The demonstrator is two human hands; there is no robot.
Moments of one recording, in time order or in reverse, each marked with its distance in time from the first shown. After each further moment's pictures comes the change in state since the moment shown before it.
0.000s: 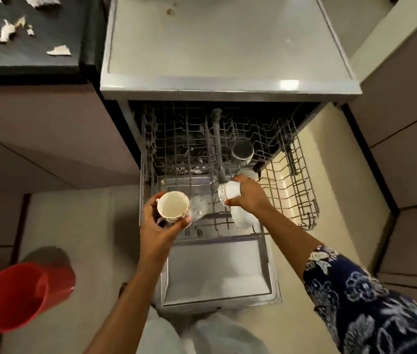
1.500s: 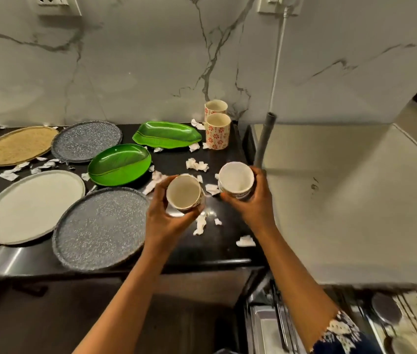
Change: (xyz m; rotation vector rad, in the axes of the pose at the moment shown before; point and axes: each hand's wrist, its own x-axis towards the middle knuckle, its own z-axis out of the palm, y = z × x) left_hand 0.336 0.301 -0.286 0.204 0.096 0.700; right_hand 0.165 -0.513 -0.071 0.700 0.627 -0.585
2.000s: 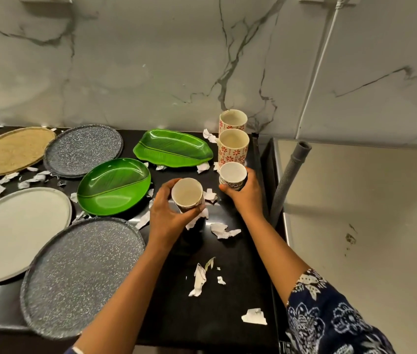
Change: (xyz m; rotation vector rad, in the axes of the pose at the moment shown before) left_hand 0.124 -0.087 0.039 0.213 0.073 -0.156; right_hand 0.164 0.100 0.085 -0.132 -0.097 0.304
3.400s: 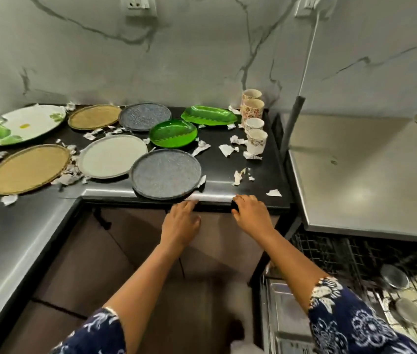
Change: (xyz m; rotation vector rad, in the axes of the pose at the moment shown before) left_hand -0.246 -0.012 -0.157 0.670 -0.320 0.026; right_hand -0.322 -0.009 -0.013 -0.940 -0.268 -0.409
